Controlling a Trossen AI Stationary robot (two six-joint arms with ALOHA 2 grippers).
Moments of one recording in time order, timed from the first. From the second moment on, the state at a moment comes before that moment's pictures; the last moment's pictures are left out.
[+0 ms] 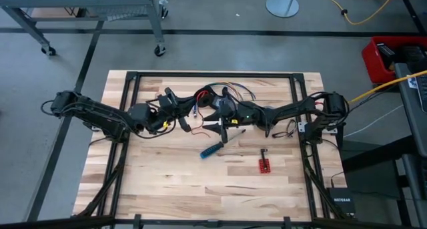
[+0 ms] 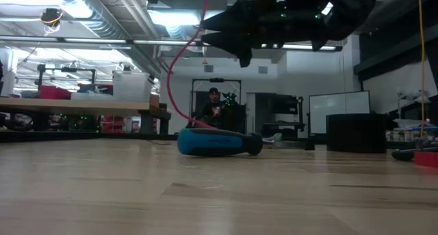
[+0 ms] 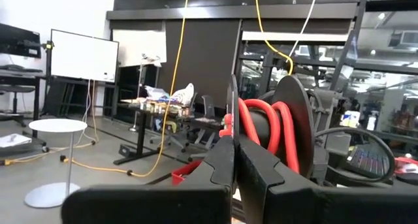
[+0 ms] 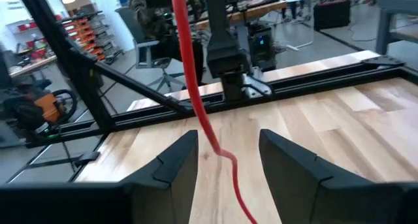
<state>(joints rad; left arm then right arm) -0.14 1.24 0.71 0.88 -0.66 0.03 -0.06 1.70 0.85 0.77 -0.17 0.23</state>
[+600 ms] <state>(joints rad) -0.14 1.24 0.71 0.88 -0.66 0.03 -0.04 1.72 0.86 0.76 -0.19 0.23</state>
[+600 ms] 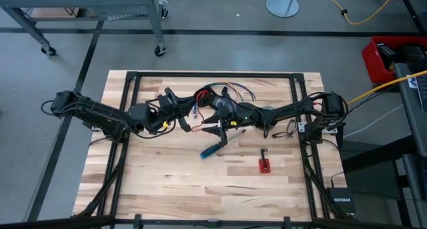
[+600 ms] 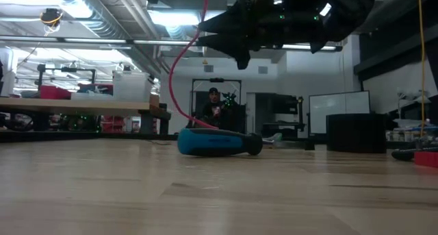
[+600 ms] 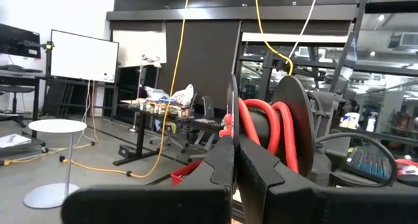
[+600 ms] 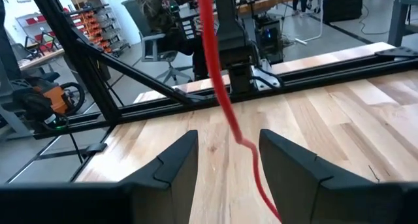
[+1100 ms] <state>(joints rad) -0.14 1.24 0.71 0.88 -0.65 0.02 -0.02 1.72 0.86 0.80 -0.12 0.23</state>
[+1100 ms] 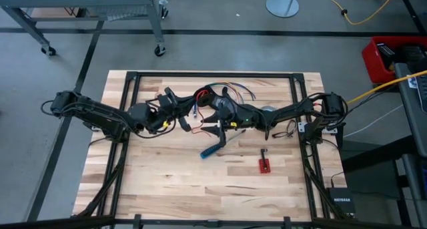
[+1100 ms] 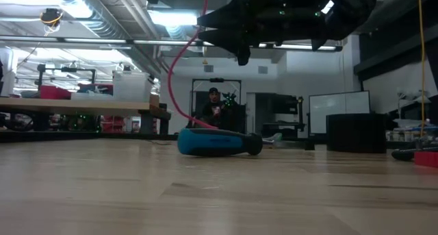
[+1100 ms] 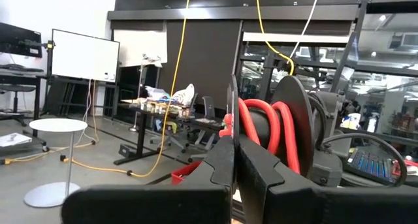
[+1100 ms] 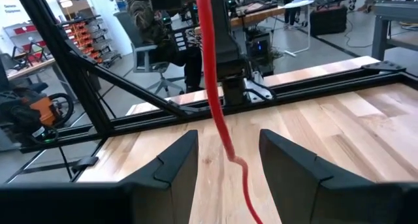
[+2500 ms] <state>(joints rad) -0.14 1.22 0.71 0.82 -0.66 0.03 -0.03 1.68 0.86 0.67 0.01 0.23</state>
